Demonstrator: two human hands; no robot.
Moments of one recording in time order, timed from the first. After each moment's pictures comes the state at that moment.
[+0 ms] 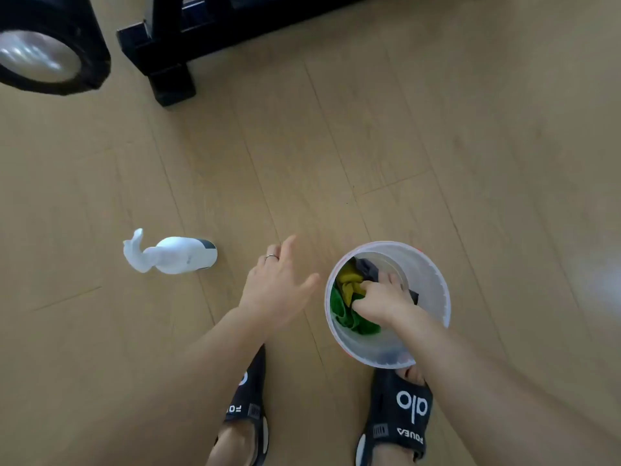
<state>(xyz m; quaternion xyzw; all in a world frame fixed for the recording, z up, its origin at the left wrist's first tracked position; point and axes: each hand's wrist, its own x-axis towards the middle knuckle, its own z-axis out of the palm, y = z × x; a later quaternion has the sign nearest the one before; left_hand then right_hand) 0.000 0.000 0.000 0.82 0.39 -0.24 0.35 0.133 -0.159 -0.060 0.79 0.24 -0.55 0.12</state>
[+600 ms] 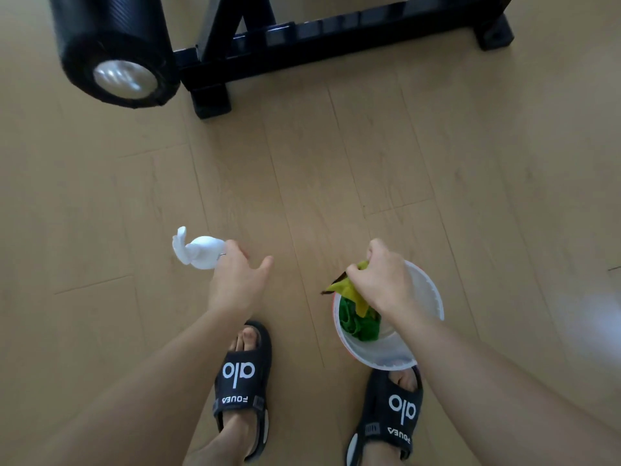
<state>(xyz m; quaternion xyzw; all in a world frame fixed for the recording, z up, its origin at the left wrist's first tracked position) -0.049 0.050 0.036 0.65 0.63 -0.09 0.41 0.126 -0.094 0.039 0.91 0.20 -0.34 -0.09</state>
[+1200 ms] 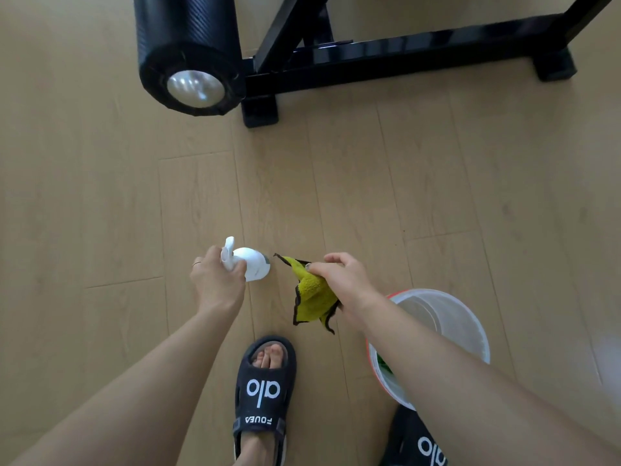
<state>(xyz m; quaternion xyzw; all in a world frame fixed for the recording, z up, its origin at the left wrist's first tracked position) -0.111 0.122 0.011 0.58 0.73 0.03 0.36 0.057 0.018 0.021 0.74 -0.03 -0.58 -0.33</state>
